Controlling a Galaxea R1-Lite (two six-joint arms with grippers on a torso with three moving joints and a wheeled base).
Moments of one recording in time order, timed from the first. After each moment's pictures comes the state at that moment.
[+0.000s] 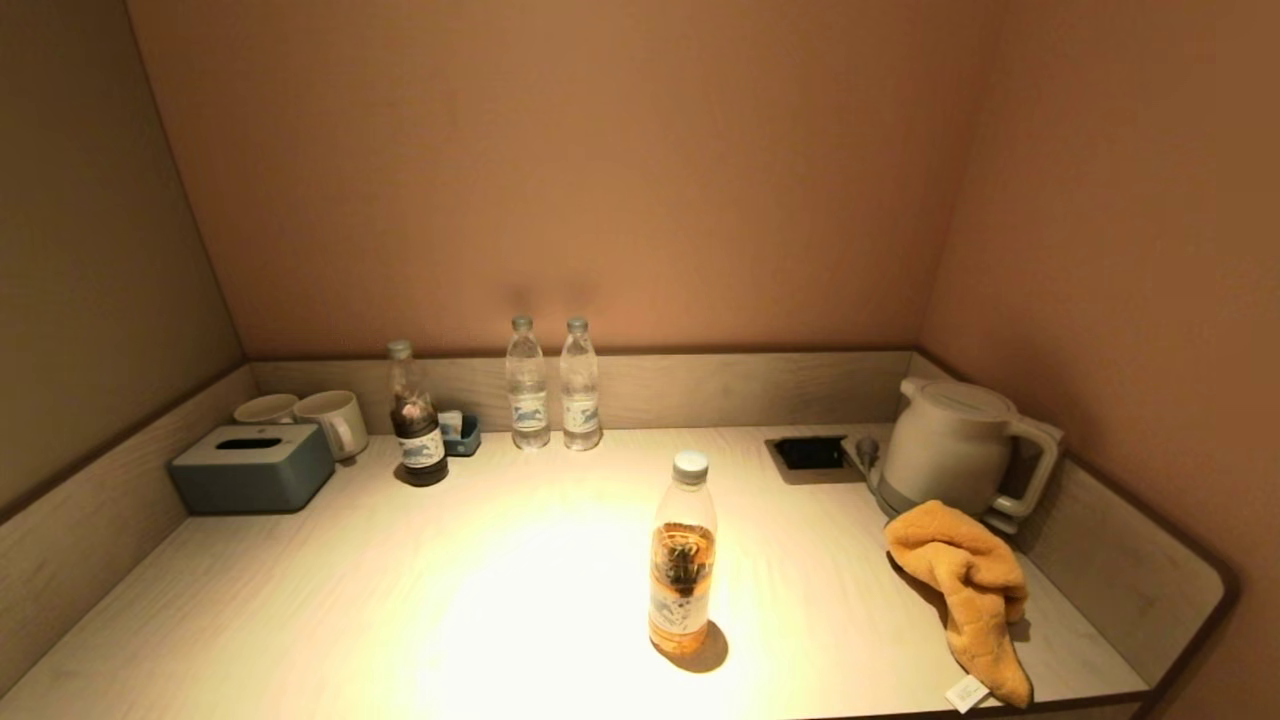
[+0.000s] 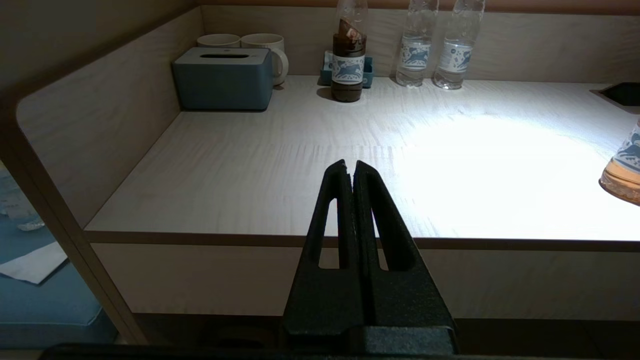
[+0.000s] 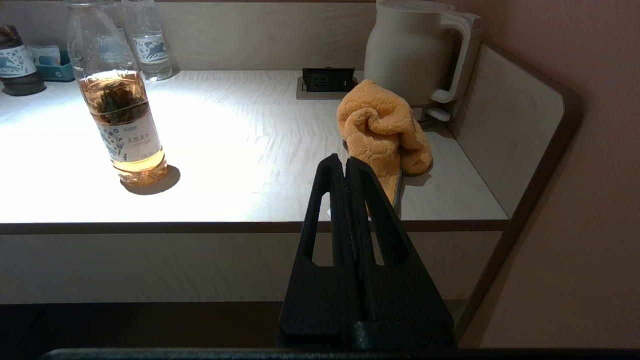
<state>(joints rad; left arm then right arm) 0.00 0.00 0.00 -0.01 0.01 -0.05 0.02 0.00 0.00 -0.01 0.00 -0.01</state>
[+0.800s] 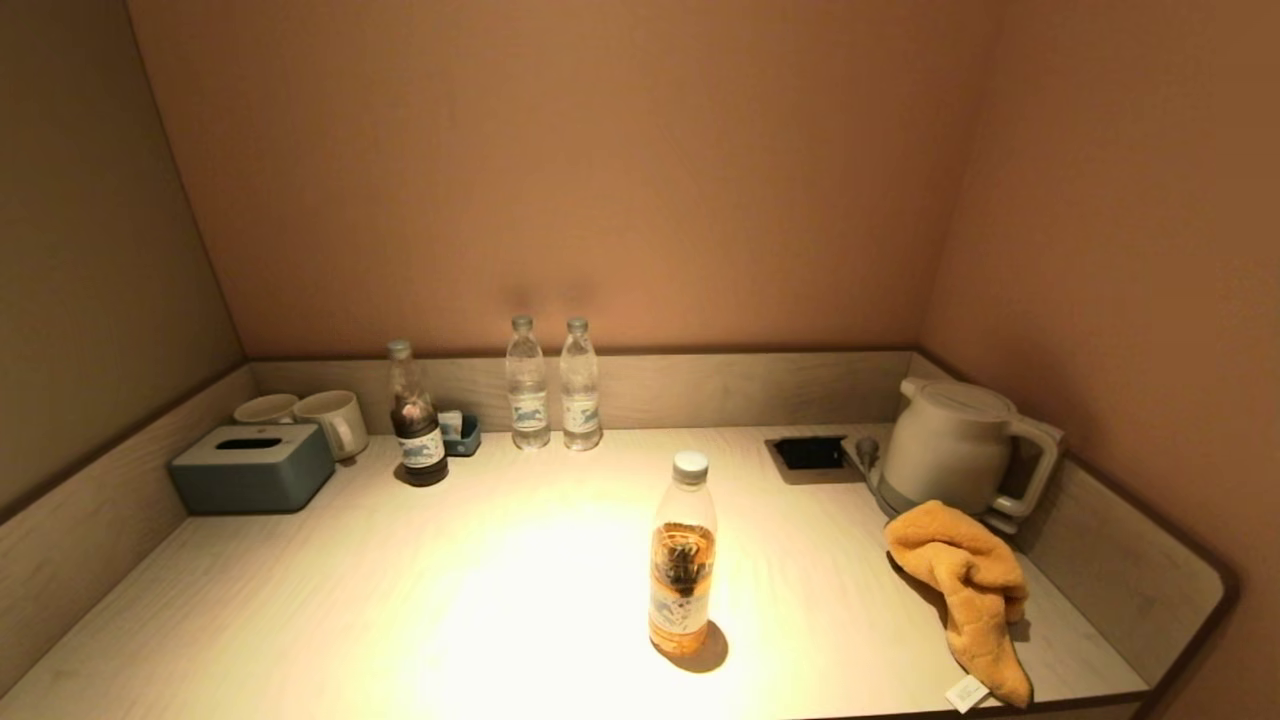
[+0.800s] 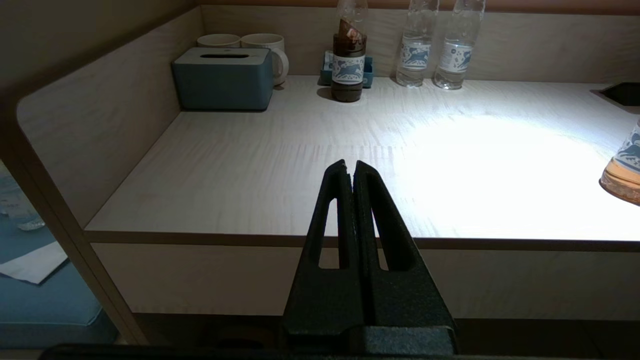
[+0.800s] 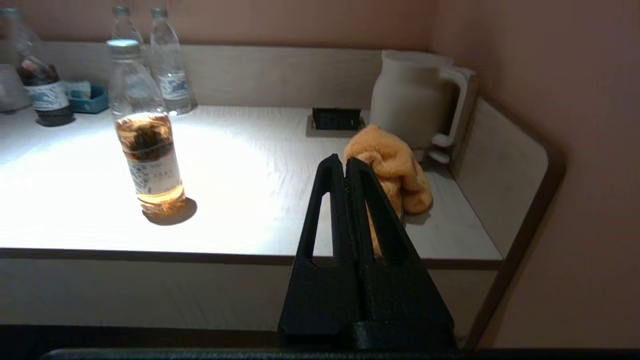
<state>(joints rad) 0.00 0.00 0.00 -0.01 0.01 -0.05 0.02 0.00 -0.13 0.03 0.04 -0.02</state>
